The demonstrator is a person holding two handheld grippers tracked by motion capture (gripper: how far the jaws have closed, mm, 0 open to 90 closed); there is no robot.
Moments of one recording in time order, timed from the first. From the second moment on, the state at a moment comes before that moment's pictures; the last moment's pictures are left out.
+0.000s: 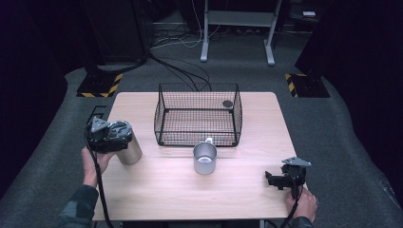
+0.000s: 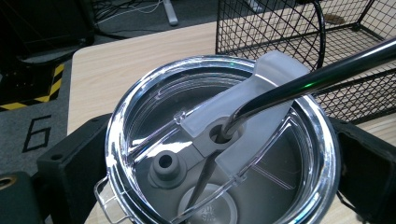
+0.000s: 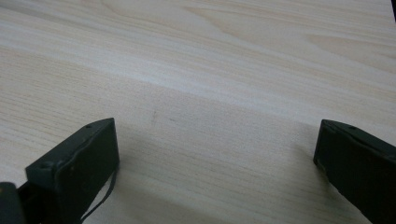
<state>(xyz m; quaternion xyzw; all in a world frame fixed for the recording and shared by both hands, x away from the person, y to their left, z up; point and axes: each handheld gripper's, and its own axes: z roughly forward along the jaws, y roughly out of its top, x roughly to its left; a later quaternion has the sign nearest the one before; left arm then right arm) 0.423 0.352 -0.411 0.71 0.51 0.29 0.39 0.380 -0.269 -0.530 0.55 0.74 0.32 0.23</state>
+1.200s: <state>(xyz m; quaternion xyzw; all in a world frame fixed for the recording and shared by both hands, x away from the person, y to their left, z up) 0.389 0.340 -0.377 0.73 0.45 0.28 0.42 0.380 -0.269 -0.530 0.55 0.74 0.32 0.23</state>
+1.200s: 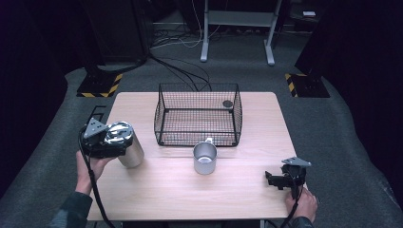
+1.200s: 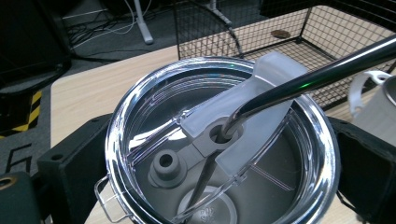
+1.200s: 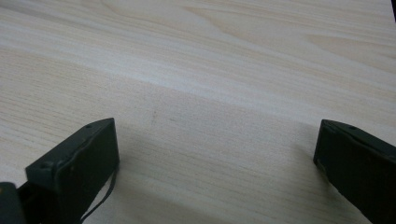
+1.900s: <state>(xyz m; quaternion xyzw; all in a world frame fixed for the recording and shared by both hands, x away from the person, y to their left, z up) 0.381 0.314 -0.355 0.76 0.40 0.26 0.45 0.380 -0.269 -0.530 0.55 0.74 0.32 0.23</state>
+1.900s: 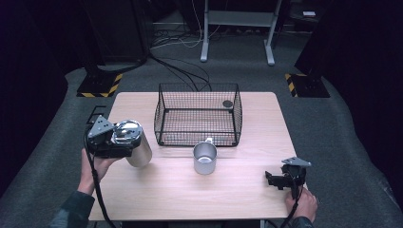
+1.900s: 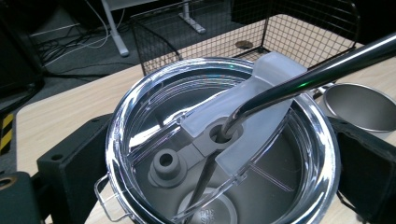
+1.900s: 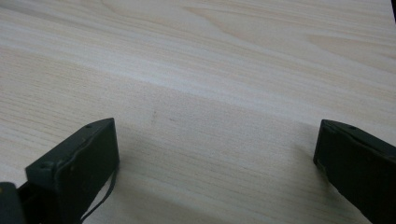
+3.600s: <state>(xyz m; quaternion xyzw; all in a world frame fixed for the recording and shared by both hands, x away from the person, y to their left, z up) 0.397 0.245 -0.314 0.78 0.32 0.23 0.48 0.380 -0.269 -0.530 0.55 0.74 0.32 0.23</state>
